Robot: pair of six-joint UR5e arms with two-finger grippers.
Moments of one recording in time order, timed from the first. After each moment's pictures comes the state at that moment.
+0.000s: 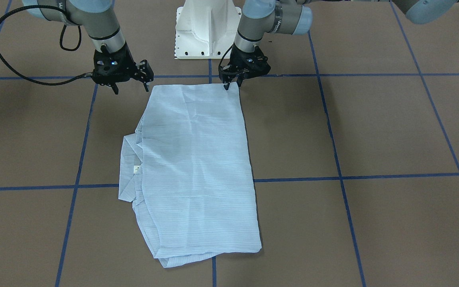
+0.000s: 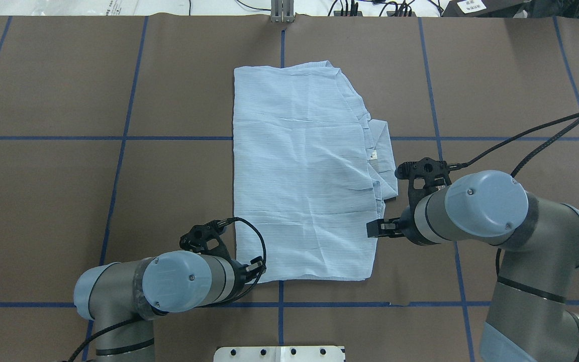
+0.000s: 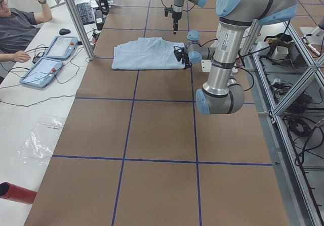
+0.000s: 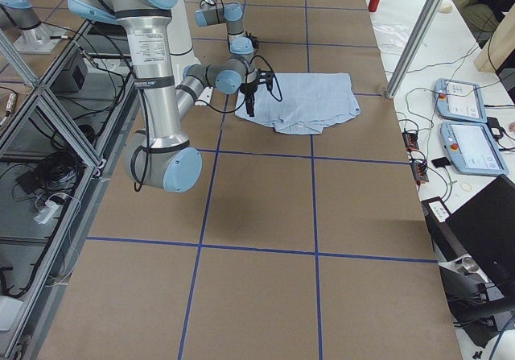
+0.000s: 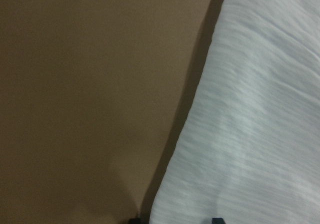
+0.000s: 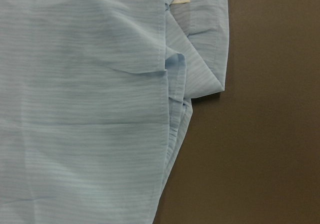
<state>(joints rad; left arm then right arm) -0.21 -2.04 -1.81 -1.87 -1.63 -1.87 0.45 -1.36 2.09 -1.49 1.79 1.22</state>
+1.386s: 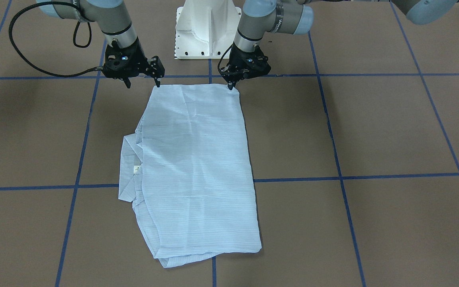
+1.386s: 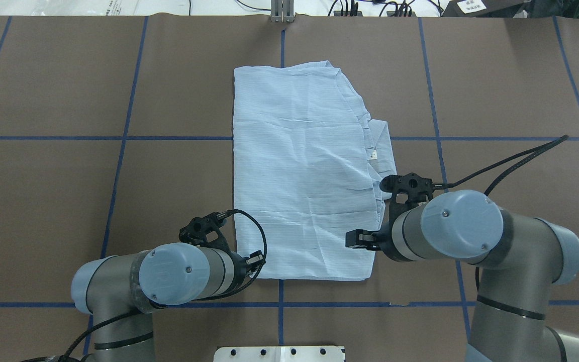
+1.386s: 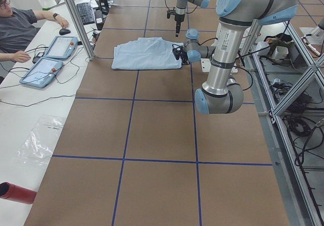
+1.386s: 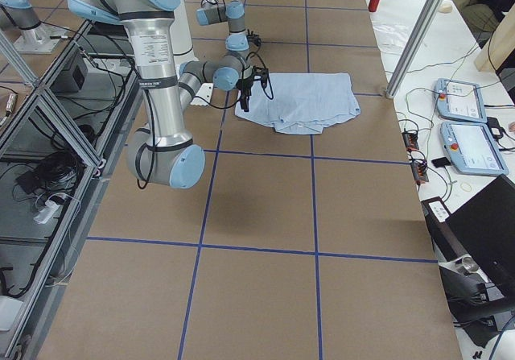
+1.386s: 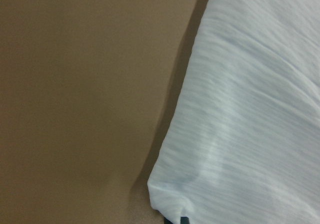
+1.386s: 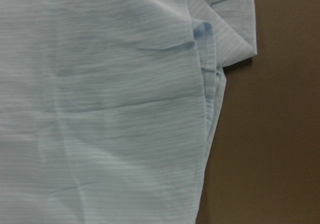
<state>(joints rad) -0.23 -2.04 -1.82 -1.87 -1.63 -1.87 0.36 -1.30 2.08 -1.49 1.75 1.44</state>
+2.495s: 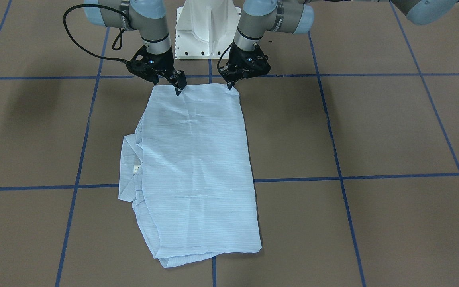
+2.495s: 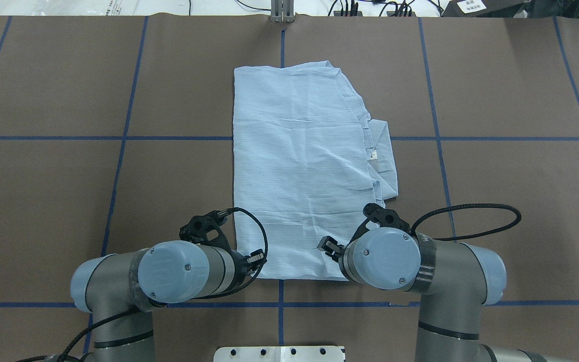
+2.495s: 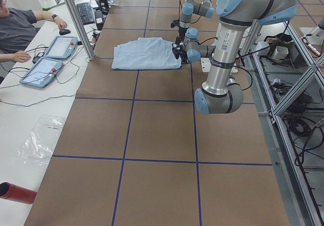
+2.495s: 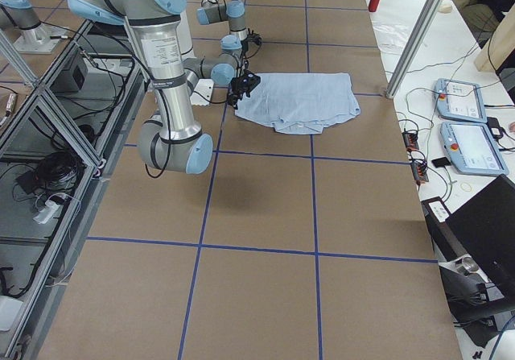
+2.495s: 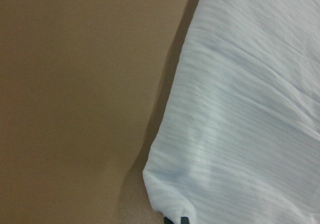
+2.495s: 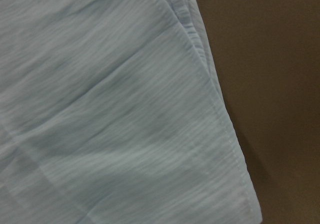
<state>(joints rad) -0.23 -2.05 -1.83 -1.87 -1.64 -1.86 0.26 -1.18 1.93 -1.56 1.65 1.97</state>
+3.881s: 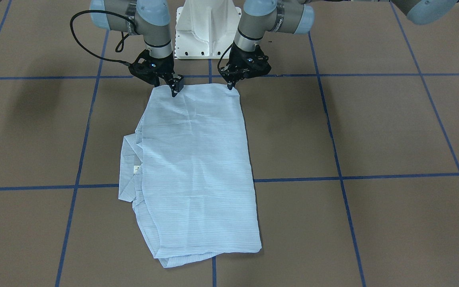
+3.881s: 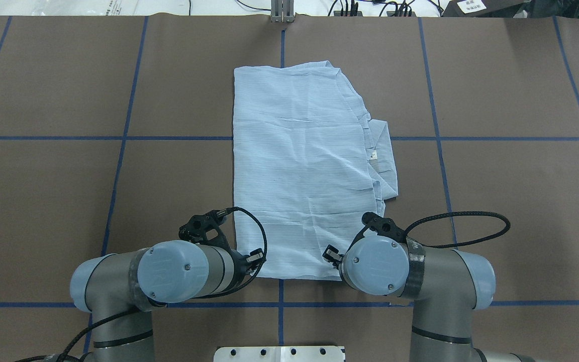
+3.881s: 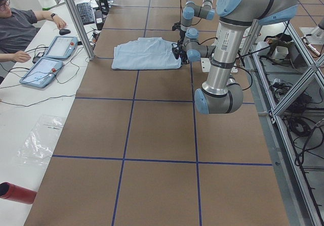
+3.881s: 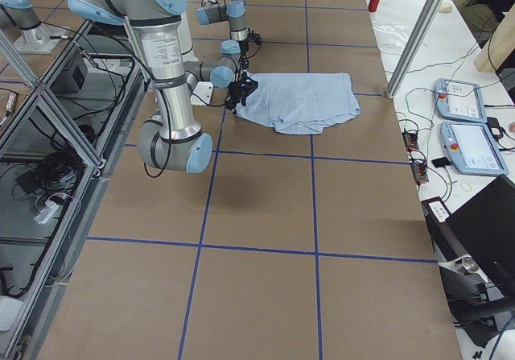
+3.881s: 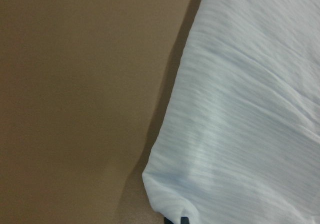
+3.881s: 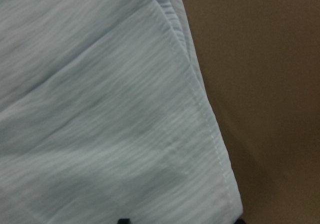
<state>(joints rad) -0.23 -2.04 -1.83 -1.87 -1.63 -1.86 0.24 -1.17 1.89 -1.58 1.65 1.97</state>
